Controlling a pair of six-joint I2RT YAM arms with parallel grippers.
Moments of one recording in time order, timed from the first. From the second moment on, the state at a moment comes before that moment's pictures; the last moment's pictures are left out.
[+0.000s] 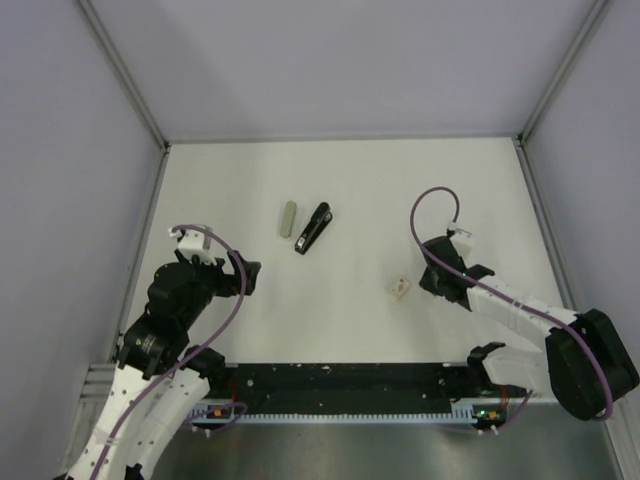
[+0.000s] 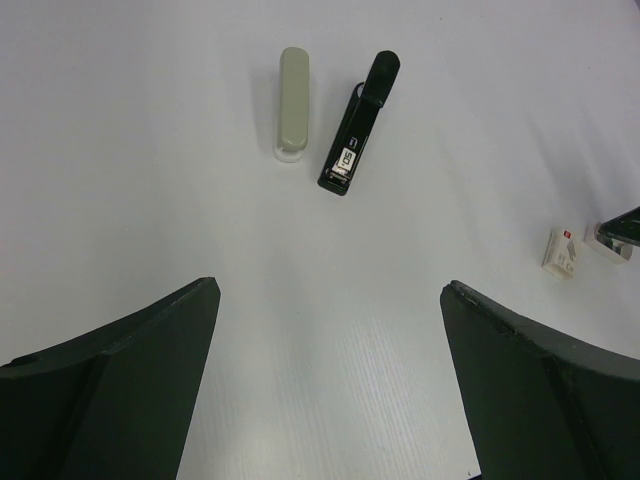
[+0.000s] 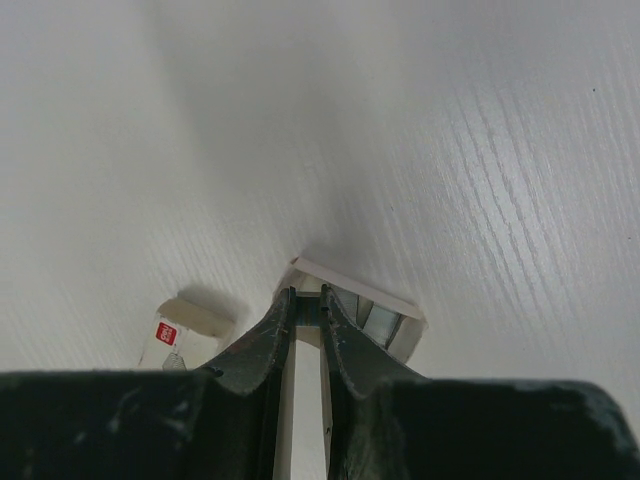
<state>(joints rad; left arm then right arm) -0.37 0.40 0.68 -0.59 -0.02 -0.31 0.49 1.17 0.51 -0.33 0.37 0.80</state>
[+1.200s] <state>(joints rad) -0.37 0.45 0.68 -0.59 0.02 -0.31 0.49 0.90 0.50 -0.44 0.31 0.82</state>
